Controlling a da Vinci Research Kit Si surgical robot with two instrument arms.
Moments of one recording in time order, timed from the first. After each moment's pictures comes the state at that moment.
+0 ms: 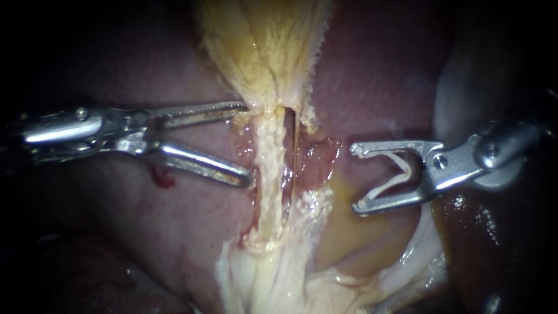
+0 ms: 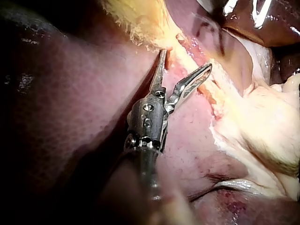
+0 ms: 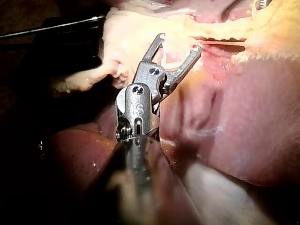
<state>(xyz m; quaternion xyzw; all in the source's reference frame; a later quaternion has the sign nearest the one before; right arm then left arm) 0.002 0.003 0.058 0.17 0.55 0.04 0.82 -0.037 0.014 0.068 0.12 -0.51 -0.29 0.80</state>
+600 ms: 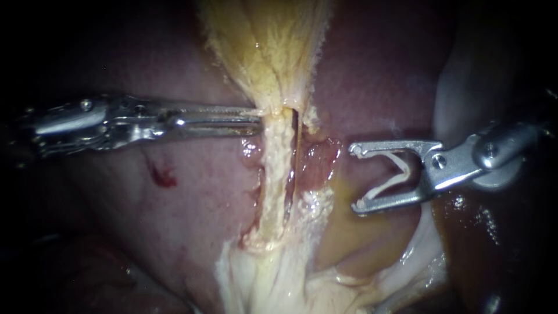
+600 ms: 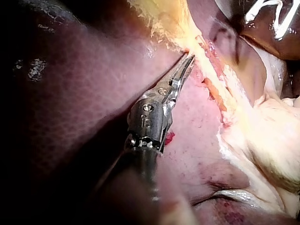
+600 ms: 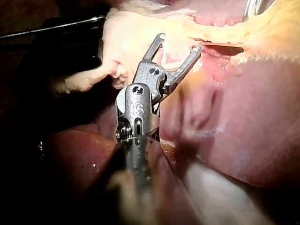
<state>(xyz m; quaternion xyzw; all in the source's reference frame) 0.002 0.003 0.058 0.17 0.55 0.04 0.82 -0.036 0.015 0.069 0.12 -0.50 -0.33 0.79</state>
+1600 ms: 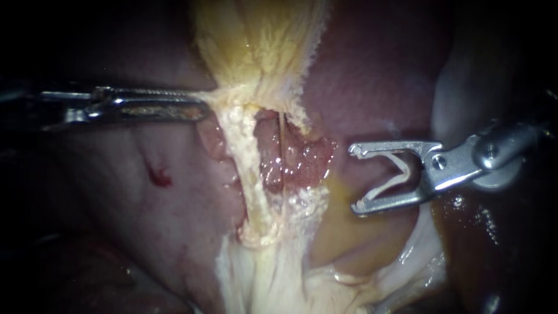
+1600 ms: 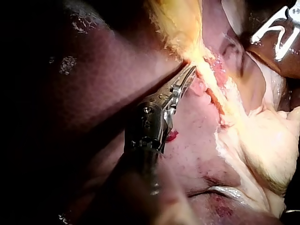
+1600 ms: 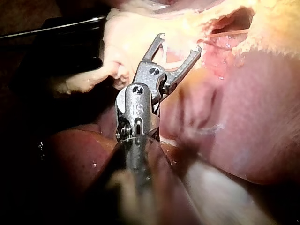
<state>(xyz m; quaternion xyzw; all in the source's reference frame) 0.002 0.003 0.058 0.17 0.55 0.04 0.82 -0.029 0.018 0.059 0.14 -0.49 -0.37 0.78</state>
